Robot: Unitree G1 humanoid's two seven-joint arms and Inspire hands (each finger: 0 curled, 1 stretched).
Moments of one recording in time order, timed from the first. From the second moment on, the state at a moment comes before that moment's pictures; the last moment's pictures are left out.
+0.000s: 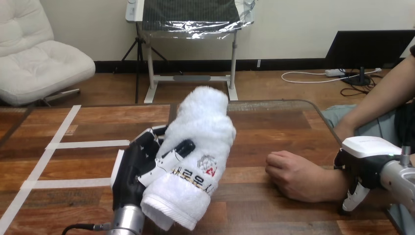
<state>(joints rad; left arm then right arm) -0.05 -0.05 0.05 0.40 -0.23 -0.31 -0.17 -0.27 -0.77 0.29 0.24 -0.78 0.12 0.46</state>
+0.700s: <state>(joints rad) -0.19 -0.05 0.06 0.69 -0.11 -0.40 -0.05 -0.19 -0.77 0.20 0.12 -0.74 0.12 0.46</state>
